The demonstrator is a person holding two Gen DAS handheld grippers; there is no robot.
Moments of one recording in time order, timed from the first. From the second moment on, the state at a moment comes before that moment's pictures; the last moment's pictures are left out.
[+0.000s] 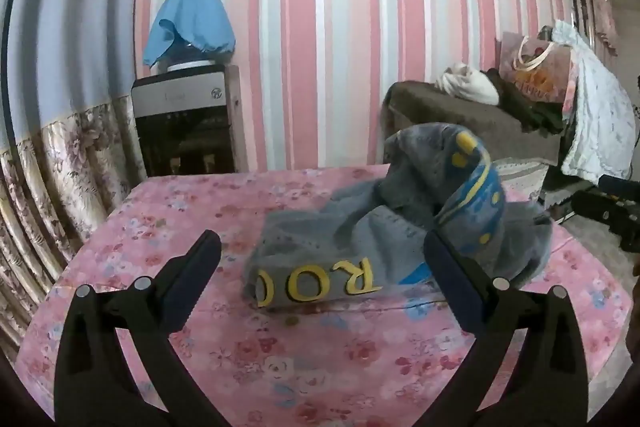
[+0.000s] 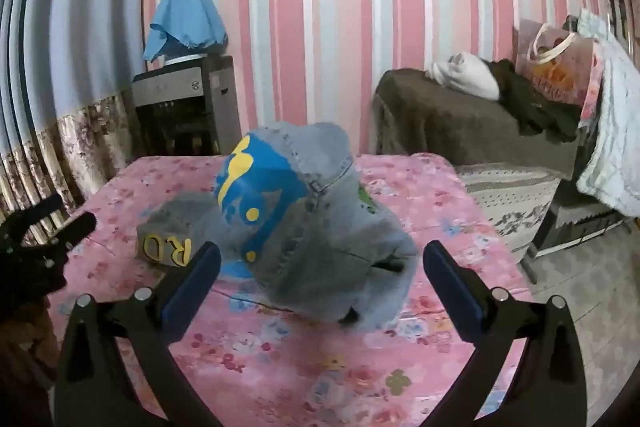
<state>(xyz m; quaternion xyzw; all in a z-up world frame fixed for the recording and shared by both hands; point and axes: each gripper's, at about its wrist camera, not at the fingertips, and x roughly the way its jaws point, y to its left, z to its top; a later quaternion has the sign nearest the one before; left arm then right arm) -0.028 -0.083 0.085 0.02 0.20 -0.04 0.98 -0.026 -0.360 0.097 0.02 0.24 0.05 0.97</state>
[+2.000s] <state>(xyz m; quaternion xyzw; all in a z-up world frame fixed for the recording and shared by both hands) 0.069 -0.044 0.054 0.00 0.27 -0.02 0.96 0.054 -0.308 0.095 0.00 0.26 0.06 0.96</state>
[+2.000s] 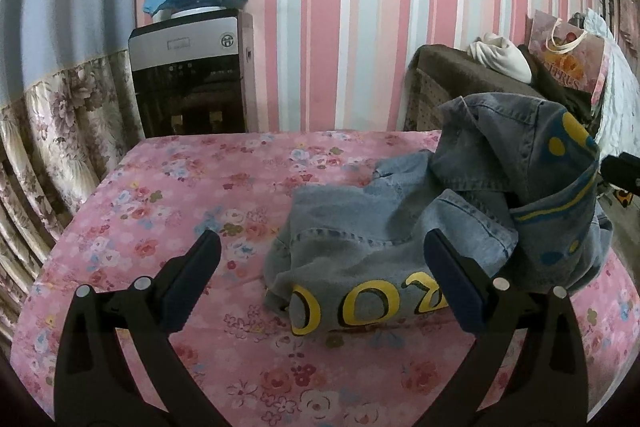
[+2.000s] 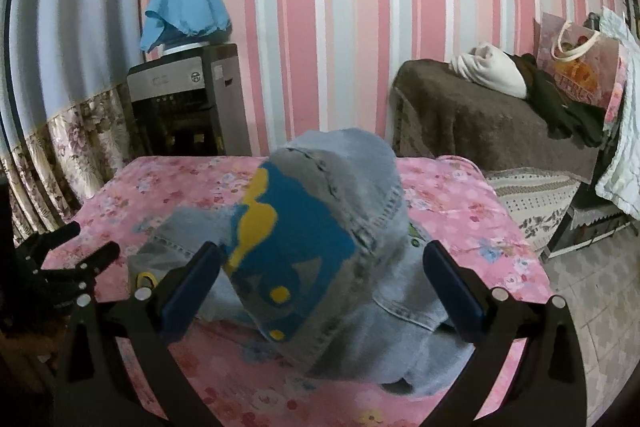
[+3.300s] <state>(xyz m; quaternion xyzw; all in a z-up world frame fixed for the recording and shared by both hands) 0.130 -0.196 -0.001 0.09 0.30 -0.13 0.94 0.070 -0.429 0.068 0.01 0.25 0.02 0.97</state>
